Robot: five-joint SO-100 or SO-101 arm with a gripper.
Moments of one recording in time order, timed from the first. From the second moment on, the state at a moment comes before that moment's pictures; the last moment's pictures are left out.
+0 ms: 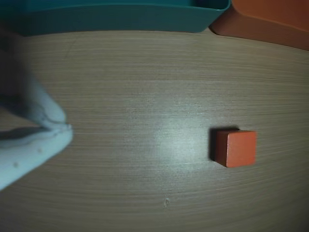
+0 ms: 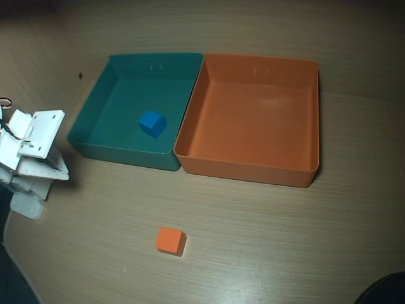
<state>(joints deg) -1.8 158.4 129.2 73.6 -84.5</state>
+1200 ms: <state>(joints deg) 7.6 83.1 69.9 73.5 -101.9</state>
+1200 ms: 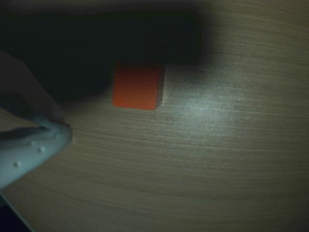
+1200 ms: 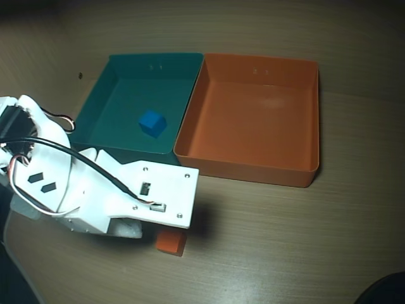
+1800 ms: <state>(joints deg) 8.2 68.4 64.7 72.9 -101.9</state>
